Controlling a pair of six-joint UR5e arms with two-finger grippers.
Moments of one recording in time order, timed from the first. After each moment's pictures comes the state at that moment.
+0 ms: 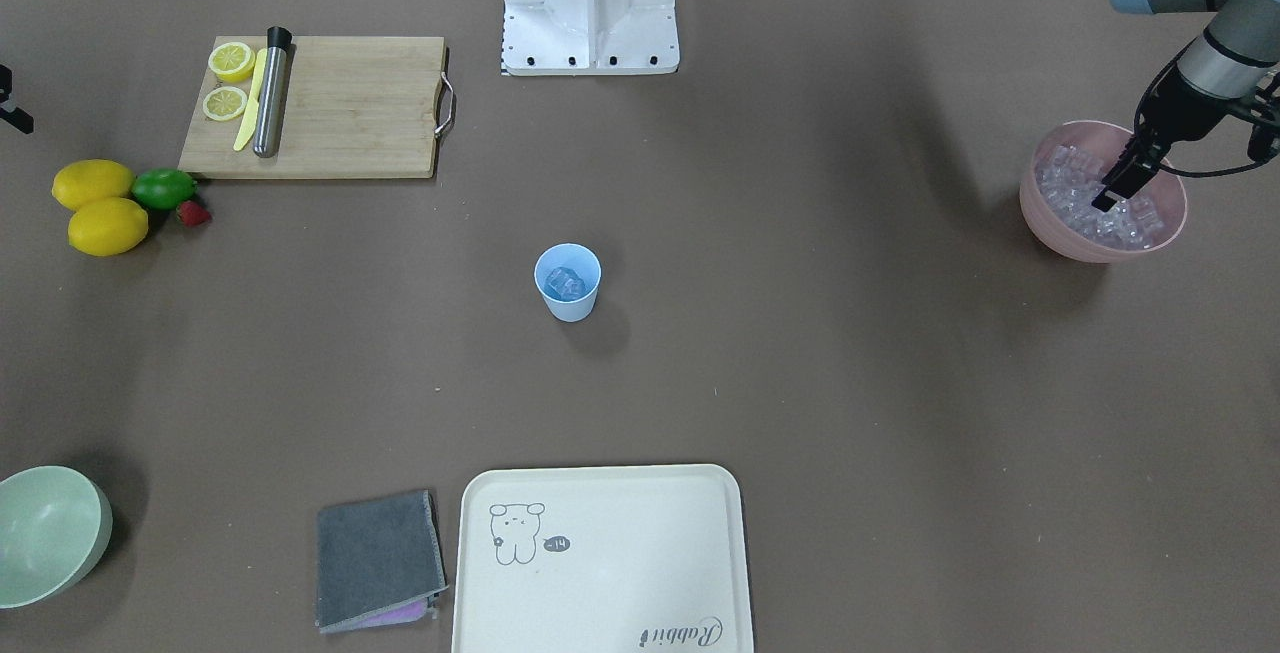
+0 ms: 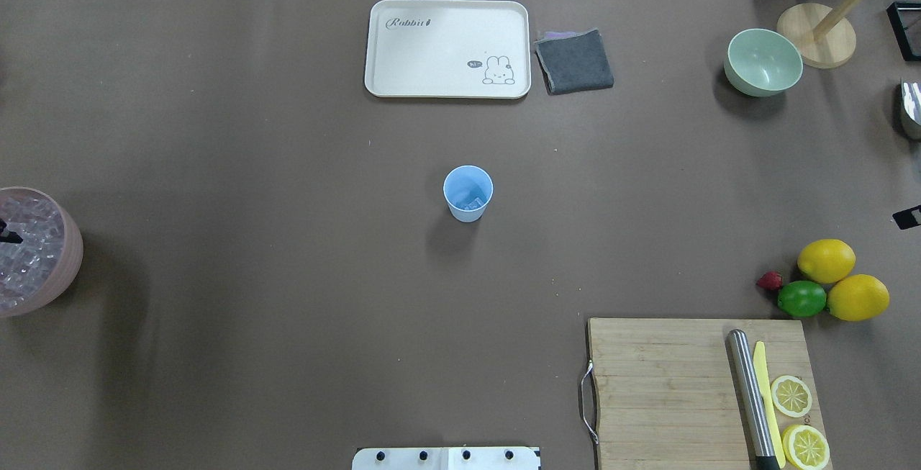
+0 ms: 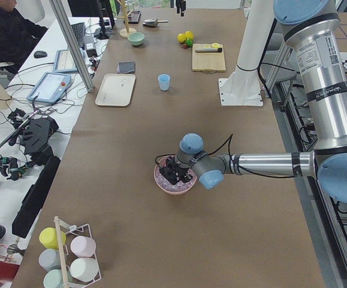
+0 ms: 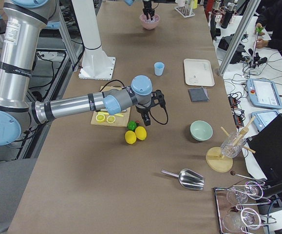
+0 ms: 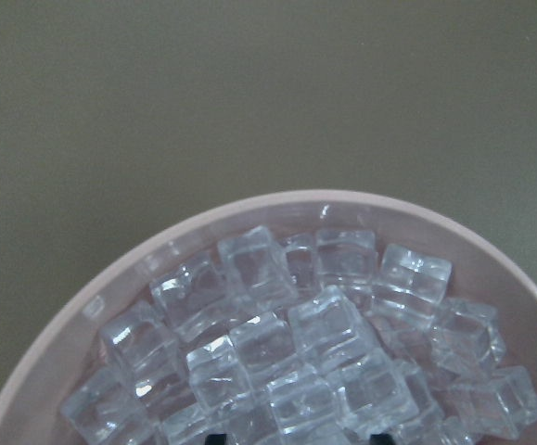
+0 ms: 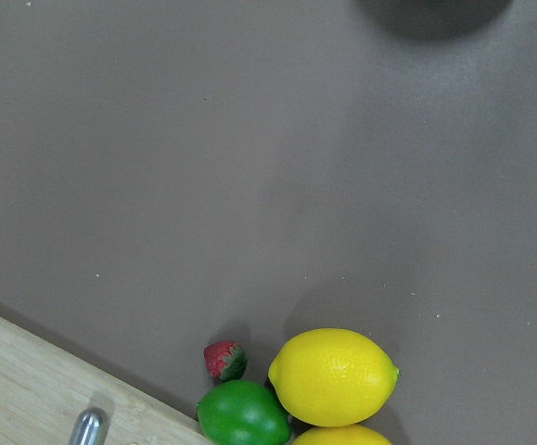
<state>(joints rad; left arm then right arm) -0.97 -1.25 -1.72 -2.51 -2.09 -1.78 1.27 -1.82 2.02 -1.30 2.47 0.19</state>
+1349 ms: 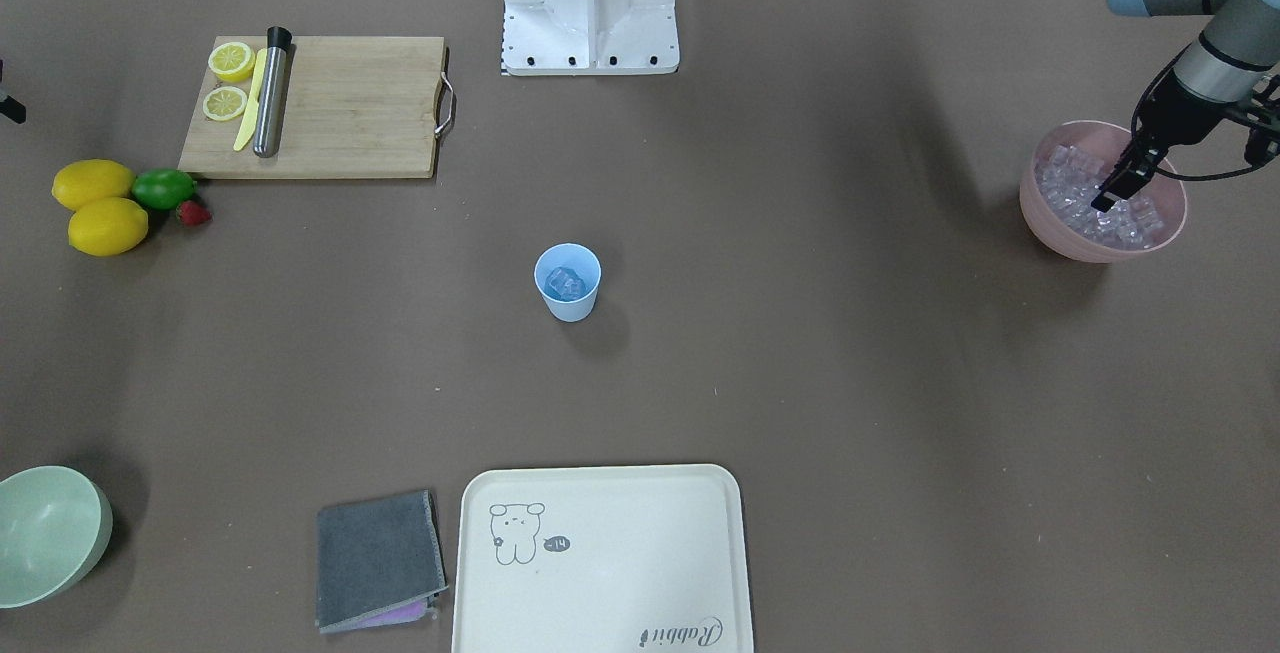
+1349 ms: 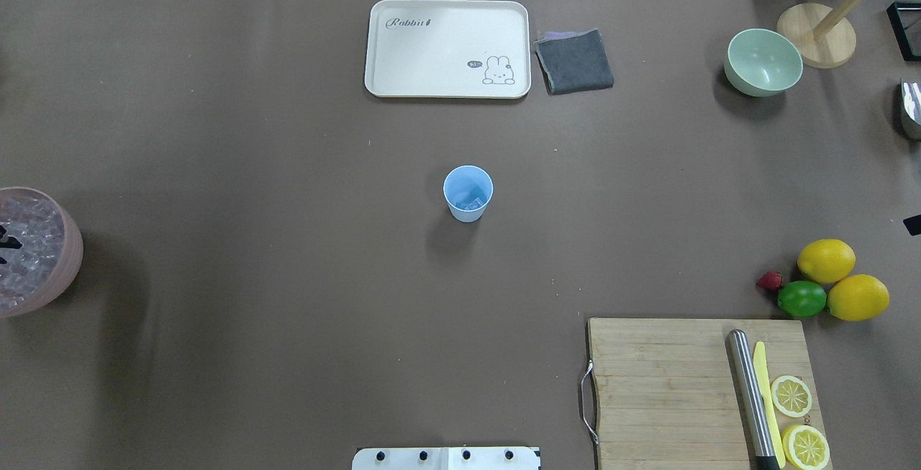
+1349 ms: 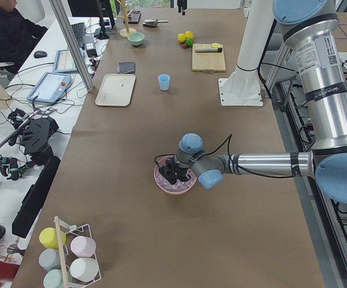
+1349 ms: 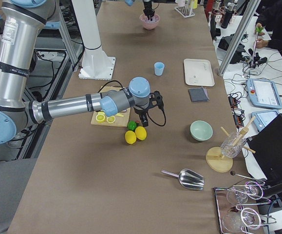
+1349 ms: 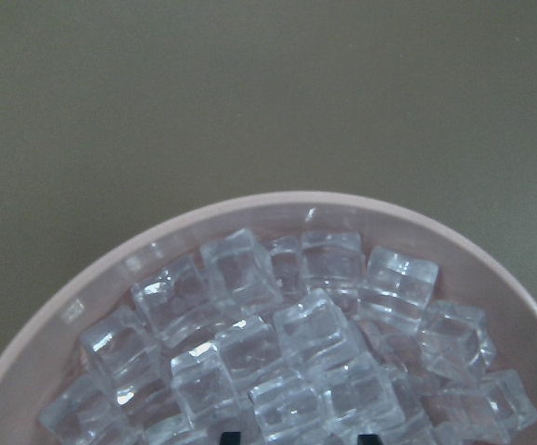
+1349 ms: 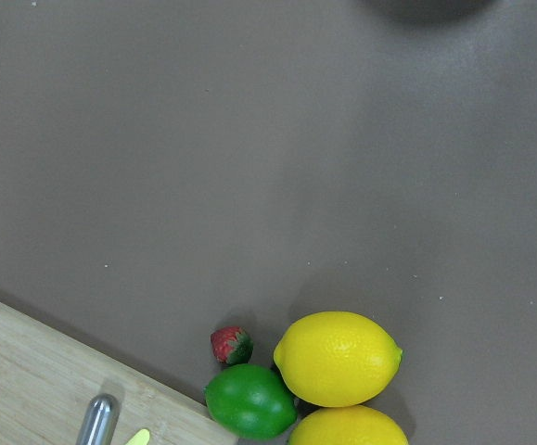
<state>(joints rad) -0.96 -1.26 -1.72 -2.51 -2.08 -1.78 1.29 -1.84 2.03 -1.30 2.51 0.18</state>
